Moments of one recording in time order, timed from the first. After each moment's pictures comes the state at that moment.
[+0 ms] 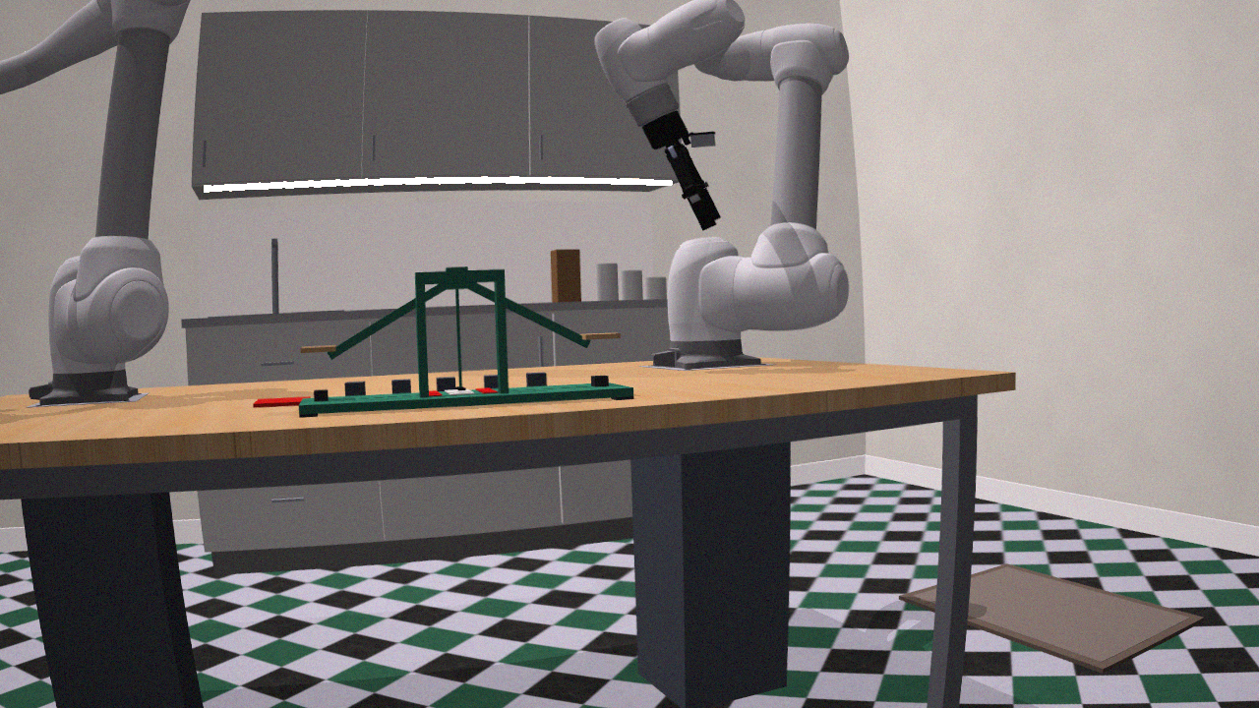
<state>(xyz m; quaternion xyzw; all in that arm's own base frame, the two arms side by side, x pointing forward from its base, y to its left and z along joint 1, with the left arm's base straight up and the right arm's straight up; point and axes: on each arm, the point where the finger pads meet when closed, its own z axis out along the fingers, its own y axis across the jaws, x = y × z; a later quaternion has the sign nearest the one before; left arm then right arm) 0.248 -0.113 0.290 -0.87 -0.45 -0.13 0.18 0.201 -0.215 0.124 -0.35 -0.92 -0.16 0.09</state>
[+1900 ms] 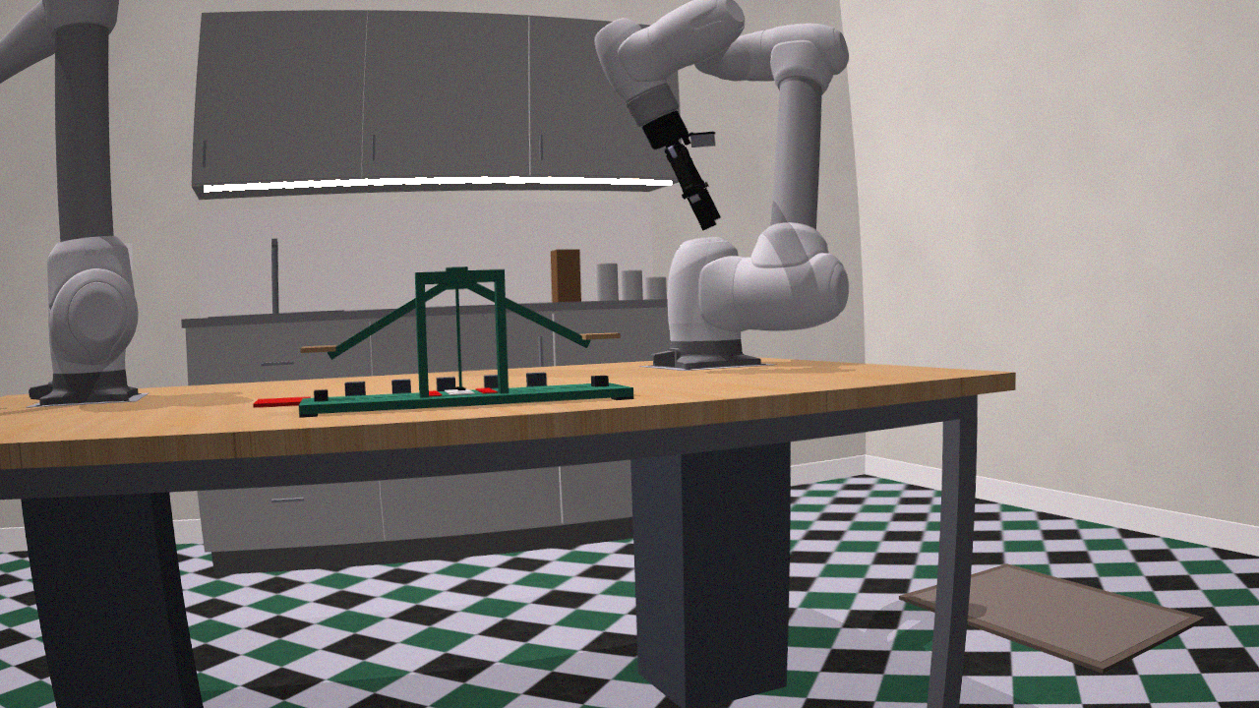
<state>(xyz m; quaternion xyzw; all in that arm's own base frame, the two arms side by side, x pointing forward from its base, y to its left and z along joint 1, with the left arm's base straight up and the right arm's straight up) 0.248 -0.113 0.290 -0.87 -0.45 -0.13 0.18 0.131 -0.274 0.123 0.15 -0.95 -0.27 -0.01</state>
